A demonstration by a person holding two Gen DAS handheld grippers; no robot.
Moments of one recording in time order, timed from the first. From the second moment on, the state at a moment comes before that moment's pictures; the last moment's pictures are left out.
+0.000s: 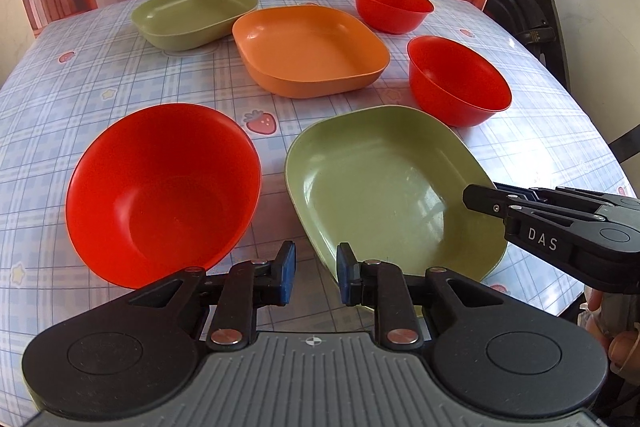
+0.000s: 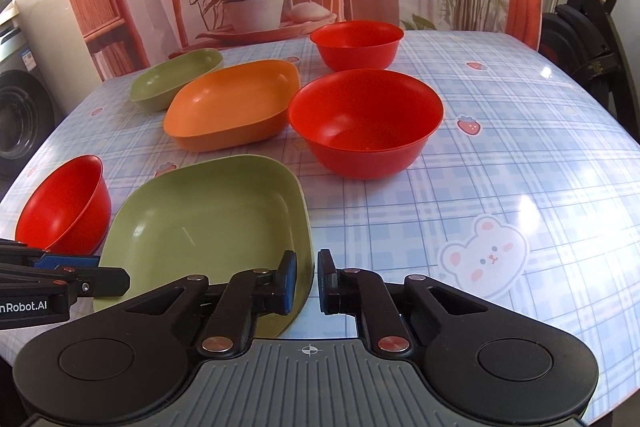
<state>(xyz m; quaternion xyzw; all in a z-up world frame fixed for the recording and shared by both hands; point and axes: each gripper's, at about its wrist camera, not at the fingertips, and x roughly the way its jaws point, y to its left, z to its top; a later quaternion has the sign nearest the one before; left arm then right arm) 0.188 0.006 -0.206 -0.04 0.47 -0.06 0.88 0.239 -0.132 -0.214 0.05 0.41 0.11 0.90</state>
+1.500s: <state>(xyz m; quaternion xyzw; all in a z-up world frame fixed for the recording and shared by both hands) 0.224 0.017 -0.056 -0.01 0.32 -0.09 0.94 0.299 -0.137 -0.066 0.08 0.27 0.15 0.95</state>
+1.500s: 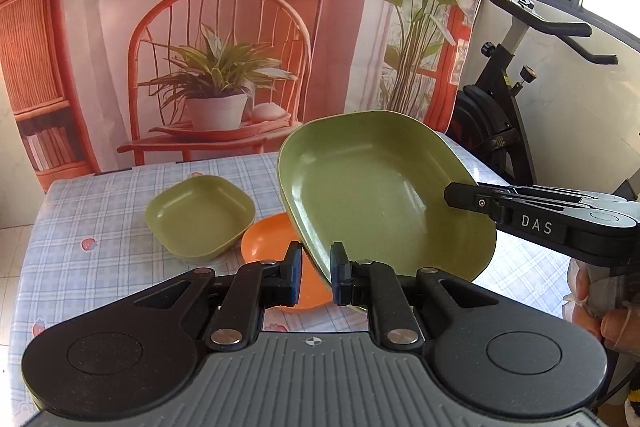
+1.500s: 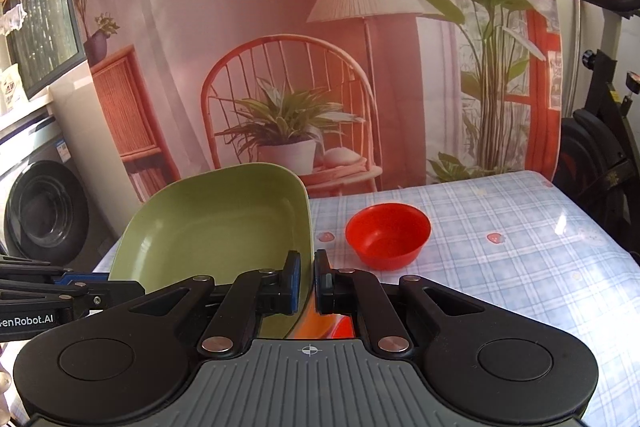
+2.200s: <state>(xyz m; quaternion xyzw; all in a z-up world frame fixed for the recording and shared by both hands) 0.309 0.055 -0.091 -0.05 0.38 -0.09 0.92 0.390 -0.105 -0.100 0.08 0.33 0.12 0.93</state>
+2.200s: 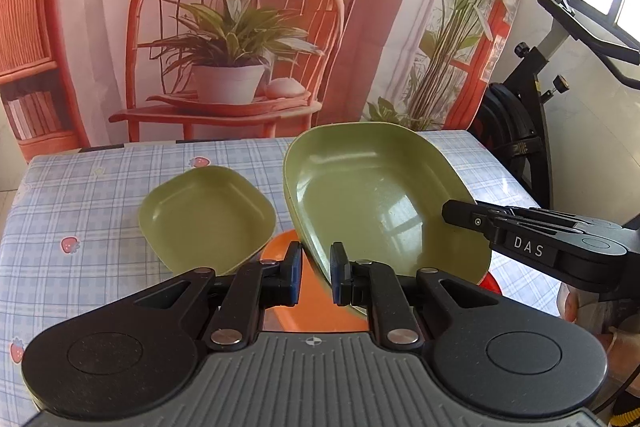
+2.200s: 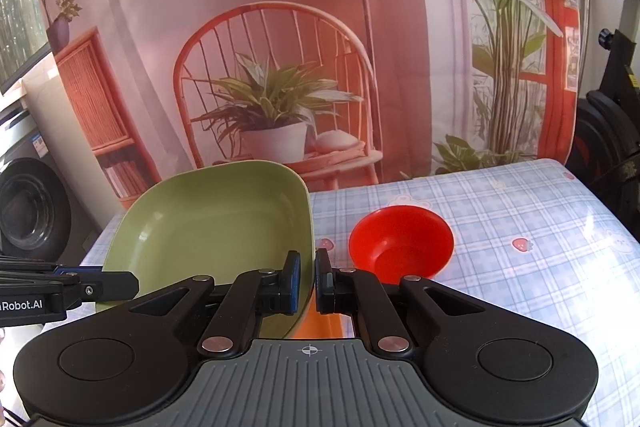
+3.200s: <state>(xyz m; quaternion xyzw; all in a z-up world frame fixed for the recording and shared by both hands) 0.349 0.056 -0.178 -0.05 0.47 -0.07 0.88 0.429 -0.078 -0.181 0.00 0.41 0.11 0.91</state>
